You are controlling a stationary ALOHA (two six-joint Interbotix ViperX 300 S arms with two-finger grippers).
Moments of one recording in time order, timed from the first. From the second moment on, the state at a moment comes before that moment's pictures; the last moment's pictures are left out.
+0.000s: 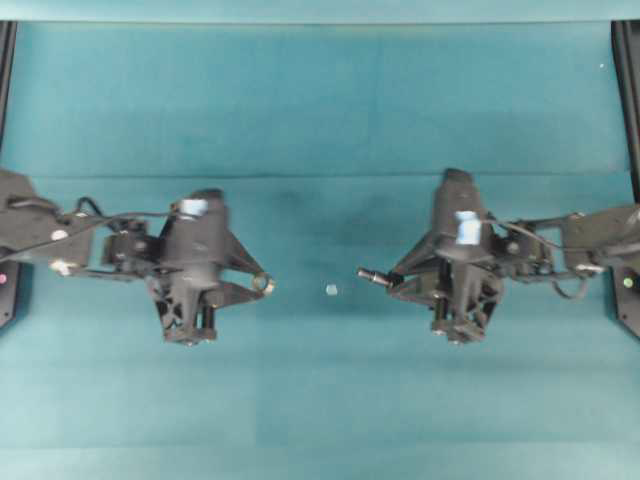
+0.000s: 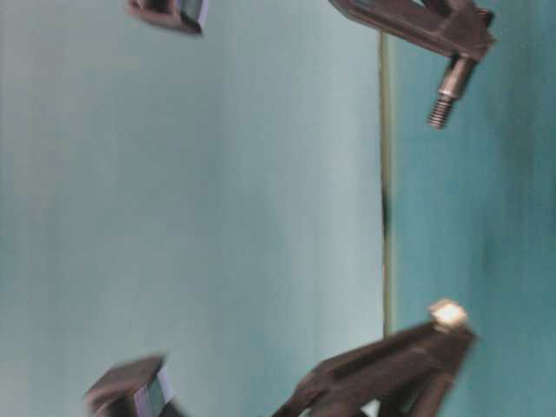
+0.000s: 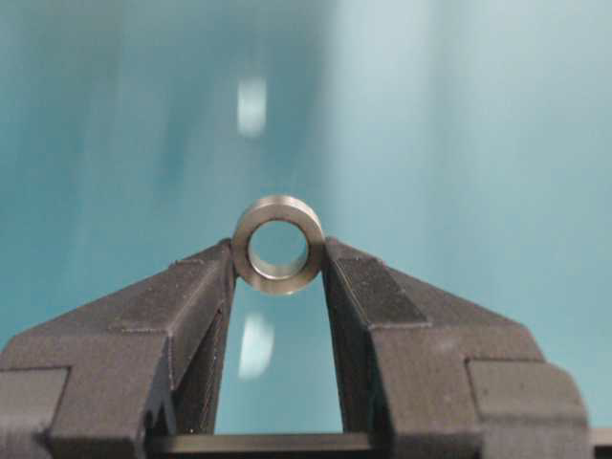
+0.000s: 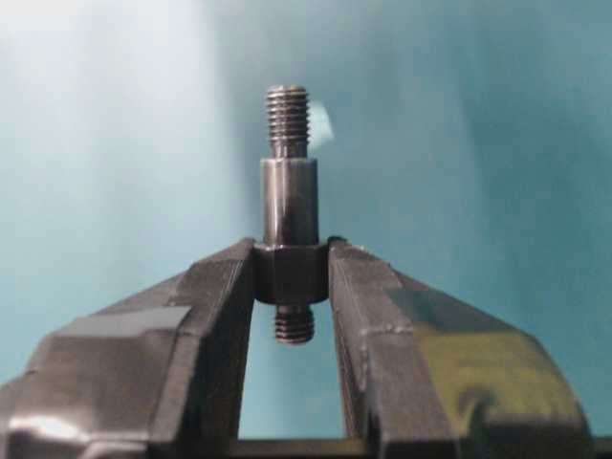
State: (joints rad) left arm -0.03 -0.13 0.88 0.02 -0.18 -0.10; right arm 0.03 -0.15 0.97 0.04 -0.14 0.26
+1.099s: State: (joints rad) left arm -0.03 -0.10 0.91 0.02 -0.41 -0.13; right arm 0.06 -0.01 0.97 0.01 -0.38 0.26
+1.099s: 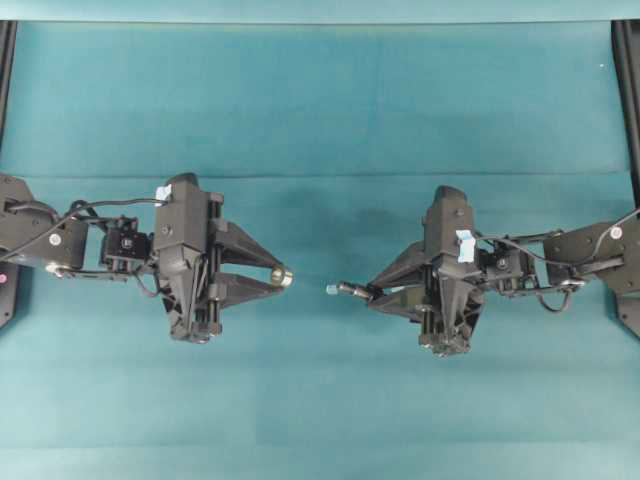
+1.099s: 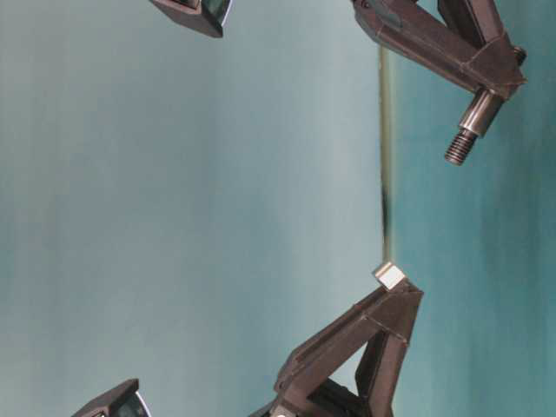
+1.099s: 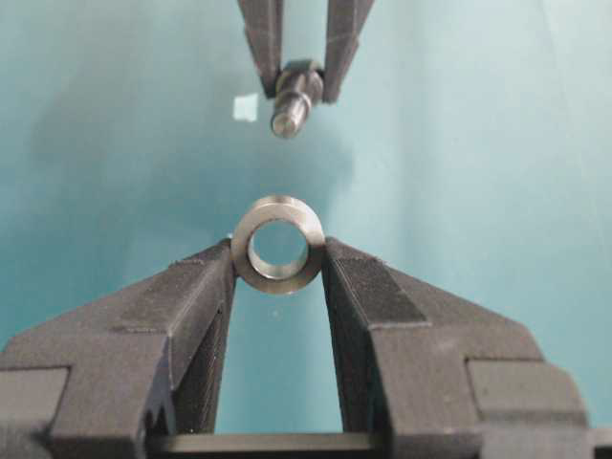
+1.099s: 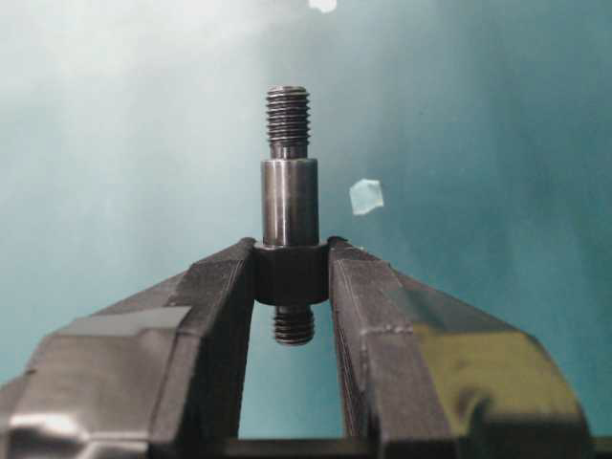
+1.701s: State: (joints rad) left arm -0.03 -0.06 0.87 0.02 -0.41 -0.13; right arm 0.06 0.00 0.94 0.01 -0.39 0.25
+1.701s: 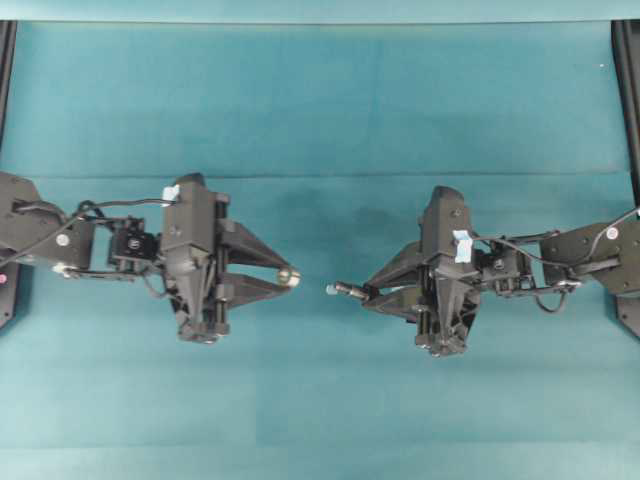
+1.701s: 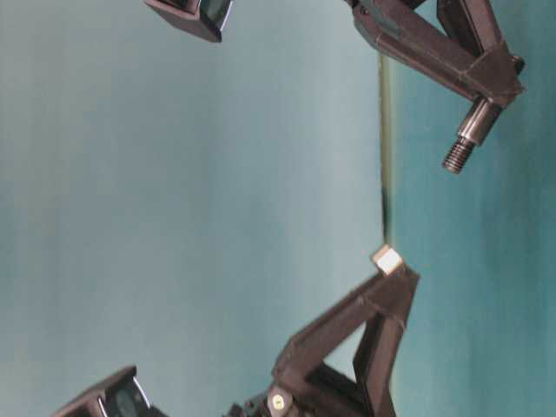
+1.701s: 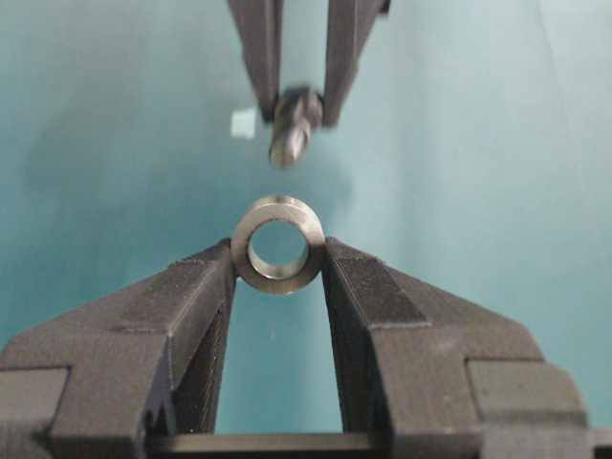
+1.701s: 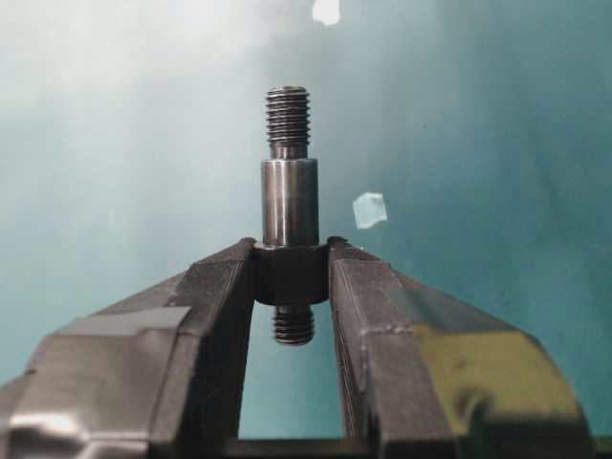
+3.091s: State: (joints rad) left arm -0.05 0.04 0.78 0.02 -0.41 -0.13; right arm 0.06 0.03 0.88 0.01 -0.42 0.21
